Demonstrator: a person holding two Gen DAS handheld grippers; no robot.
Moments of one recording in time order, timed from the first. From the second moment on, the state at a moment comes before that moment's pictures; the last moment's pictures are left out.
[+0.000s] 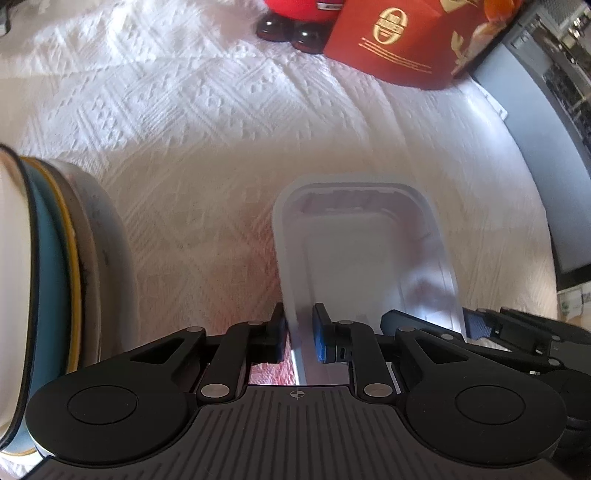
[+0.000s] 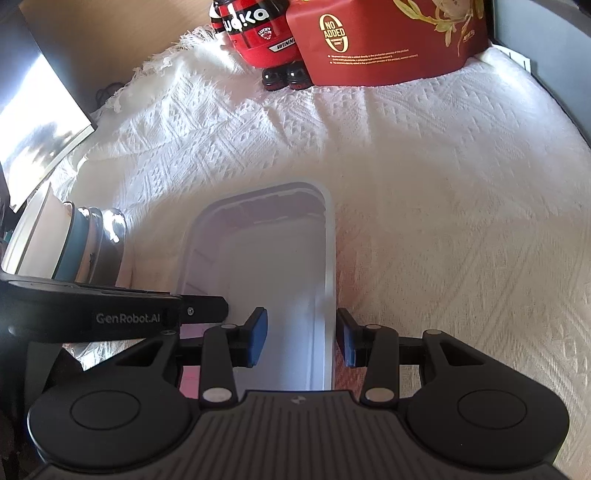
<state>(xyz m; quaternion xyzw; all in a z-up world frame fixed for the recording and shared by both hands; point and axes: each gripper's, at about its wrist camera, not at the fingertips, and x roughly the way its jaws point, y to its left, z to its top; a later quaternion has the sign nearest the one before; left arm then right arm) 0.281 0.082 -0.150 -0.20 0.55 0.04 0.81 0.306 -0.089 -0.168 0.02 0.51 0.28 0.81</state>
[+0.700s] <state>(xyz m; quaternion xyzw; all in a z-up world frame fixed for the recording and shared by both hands) 0.225 0.138 0.007 -0.17 0.44 0.00 0.88 0.258 -0.071 -0.031 0.07 0.42 0.28 0.86</state>
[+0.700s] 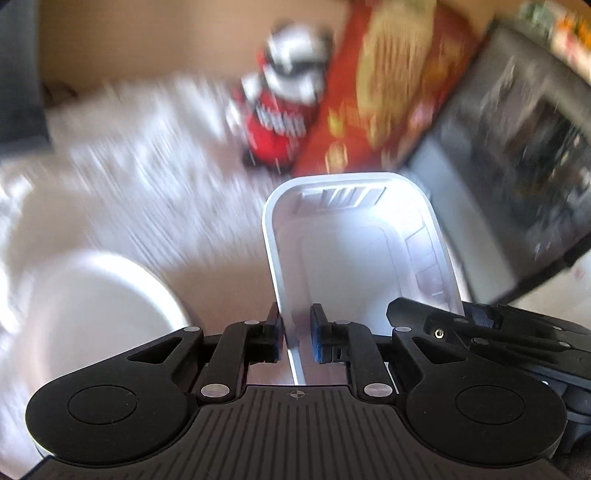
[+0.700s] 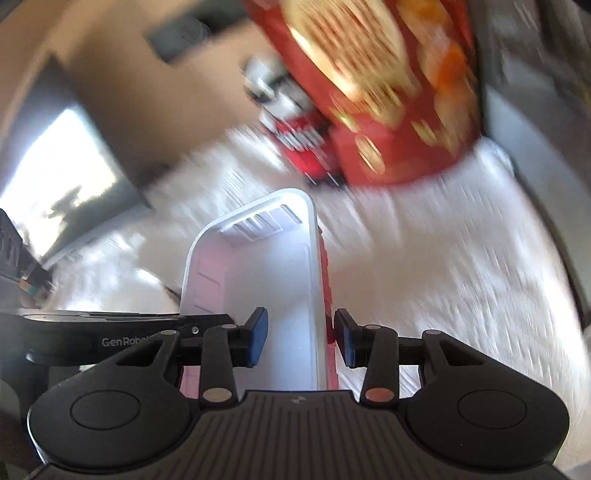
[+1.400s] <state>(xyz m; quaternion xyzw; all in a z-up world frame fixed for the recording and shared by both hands) 0.154 0.293 0.006 -0.23 0.45 0.05 0.86 0.210 0.113 0.012 0.00 0.41 0.38 0.83</state>
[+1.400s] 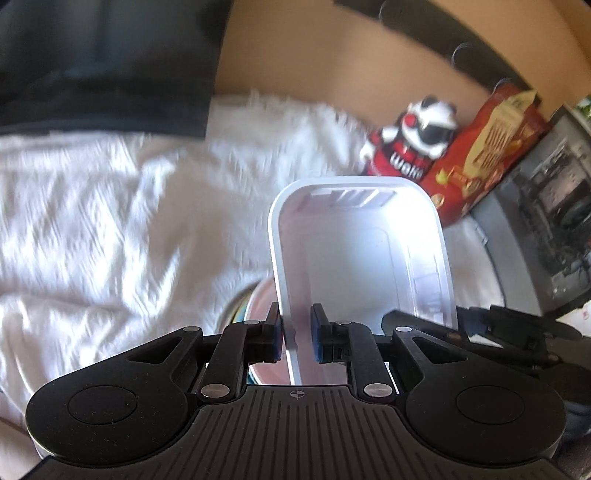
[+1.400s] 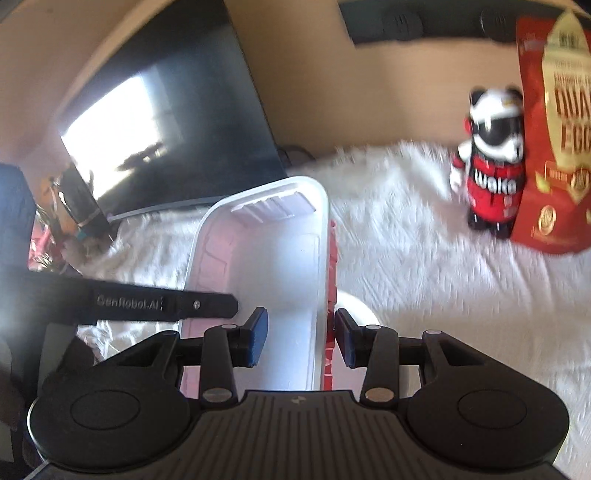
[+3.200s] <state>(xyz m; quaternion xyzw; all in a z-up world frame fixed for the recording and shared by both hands) 0.171 0.326 -0.028 -0.31 0.47 0.02 0.82 0.214 0.112 -0.028 -0.01 0.45 0.35 0.82</state>
